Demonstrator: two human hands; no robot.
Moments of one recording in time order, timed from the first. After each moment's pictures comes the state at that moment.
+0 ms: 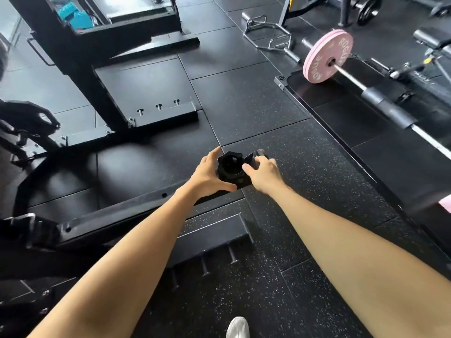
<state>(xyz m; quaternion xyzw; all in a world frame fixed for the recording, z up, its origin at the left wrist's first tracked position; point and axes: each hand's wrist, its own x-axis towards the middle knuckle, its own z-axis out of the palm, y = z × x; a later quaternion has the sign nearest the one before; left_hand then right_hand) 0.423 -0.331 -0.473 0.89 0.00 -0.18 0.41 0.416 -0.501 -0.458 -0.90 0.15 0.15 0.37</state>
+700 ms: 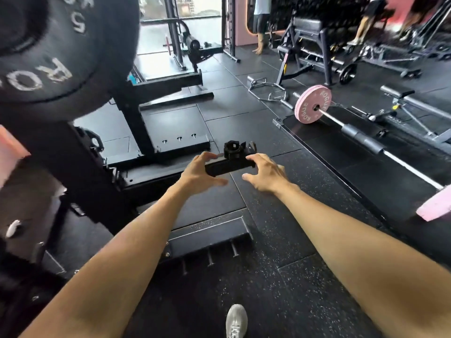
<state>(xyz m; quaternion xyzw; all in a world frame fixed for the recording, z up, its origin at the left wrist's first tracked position) 0.139 -0.314 -0.348 0.92 -0.03 -0.01 0.39 0.130 -0.522 -0.333 -0.97 -0.07 0.02 0.24</state>
